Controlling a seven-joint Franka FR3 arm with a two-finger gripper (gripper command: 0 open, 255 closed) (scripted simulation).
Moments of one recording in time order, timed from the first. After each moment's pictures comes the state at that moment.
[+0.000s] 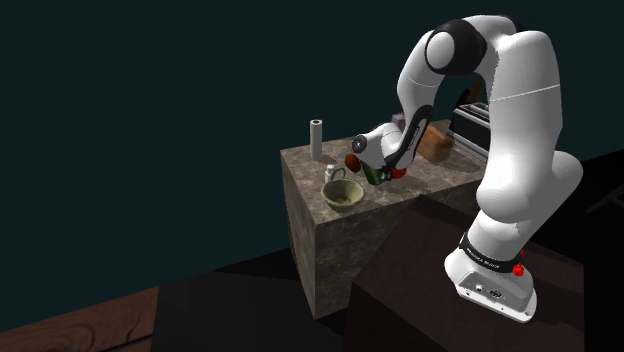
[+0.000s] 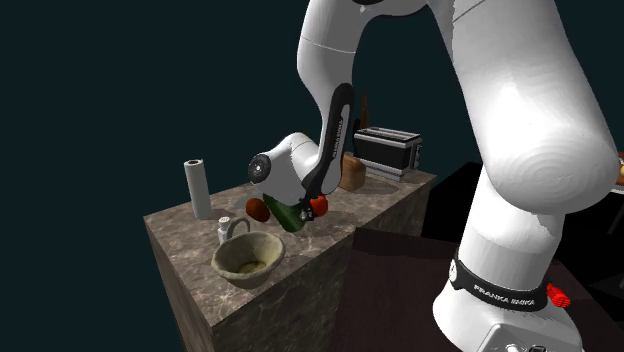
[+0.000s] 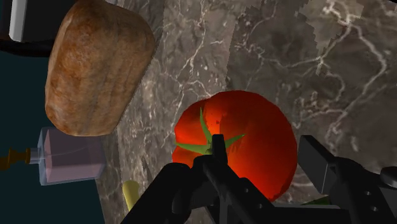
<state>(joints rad) -0.35 0.51 -0.07 -2.28 -1.41 2.32 0.73</state>
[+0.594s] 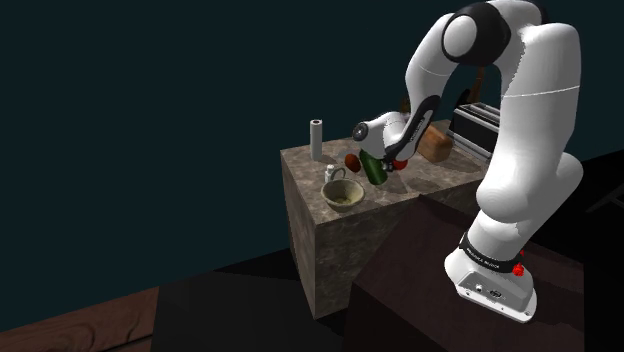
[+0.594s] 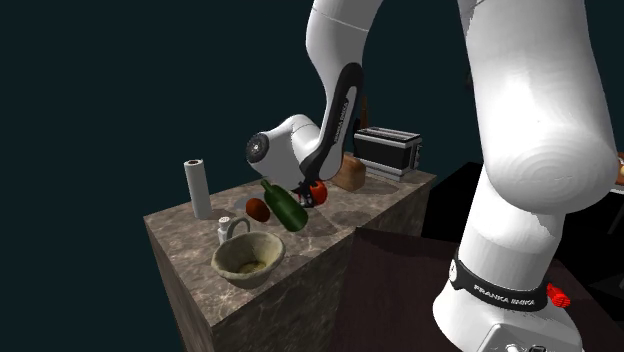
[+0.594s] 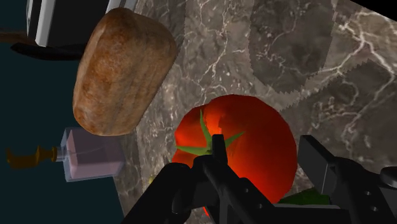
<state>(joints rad) -0.36 0.38 -0.06 -2.33 -1.34 2.30 0.63</state>
